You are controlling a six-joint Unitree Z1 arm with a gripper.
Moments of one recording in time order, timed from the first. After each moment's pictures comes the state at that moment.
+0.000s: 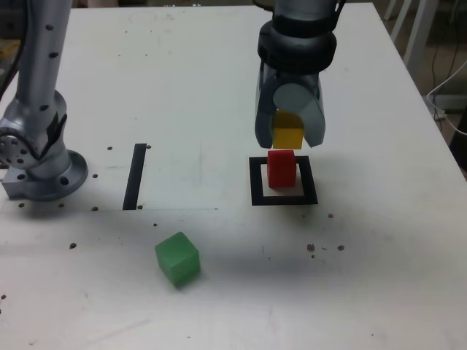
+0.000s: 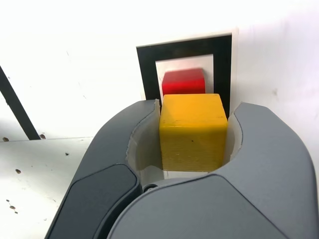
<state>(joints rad) -0.09 2.01 -1.70 1.35 0.08 -0.04</state>
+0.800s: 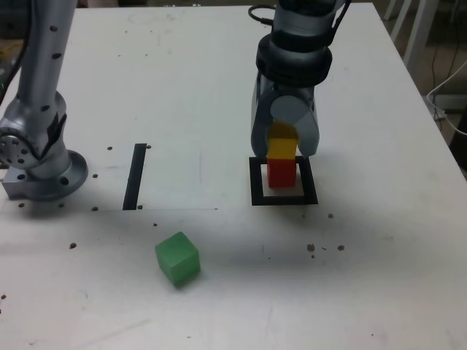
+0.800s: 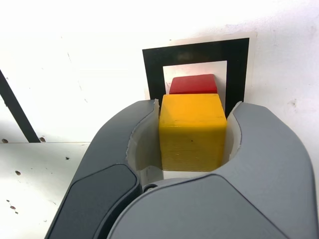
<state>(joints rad) -0.08 2.04 -1.65 1.31 0.06 -0.04</state>
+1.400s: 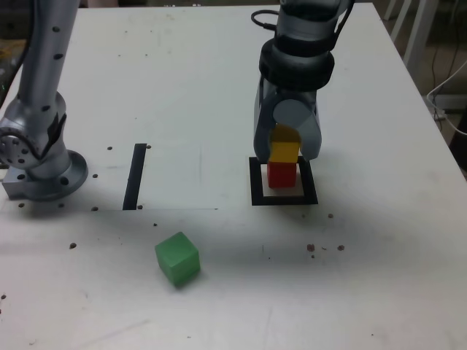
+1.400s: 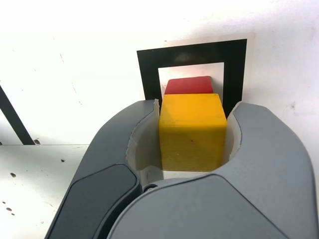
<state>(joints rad) -0.08 2.05 -1.64 1.29 0.05 -0.03</state>
